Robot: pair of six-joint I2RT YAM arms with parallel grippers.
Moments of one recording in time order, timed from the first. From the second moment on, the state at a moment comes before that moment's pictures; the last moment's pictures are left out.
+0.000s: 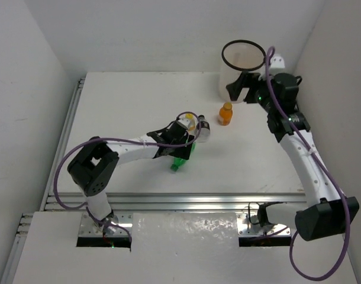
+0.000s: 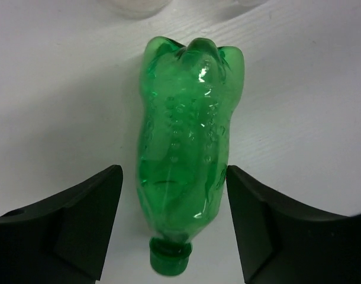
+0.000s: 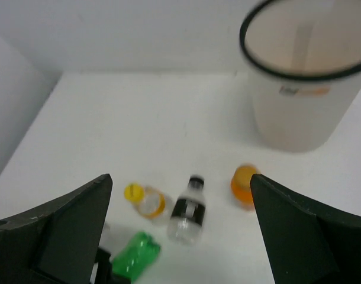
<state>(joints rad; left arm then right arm) -0.73 1.73 1.07 -0.26 -0.13 -0.39 0.14 1.23 1.26 -0.16 -0.15 0.24</state>
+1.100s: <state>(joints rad) -0.98 1.20 0.97 0.03 -0.03 -0.44 0.20 0.93 0.67 0.26 -0.89 0.78</state>
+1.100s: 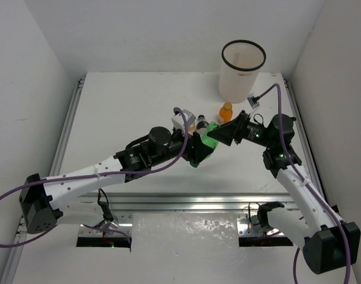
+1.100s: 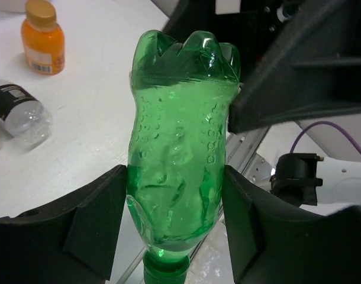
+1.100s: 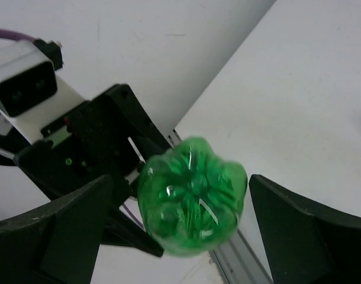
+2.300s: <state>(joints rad) -0.89 1.37 1.18 -0.42 -0.56 -0.55 0.12 2.08 2.14 -0.03 0.36 0.06</state>
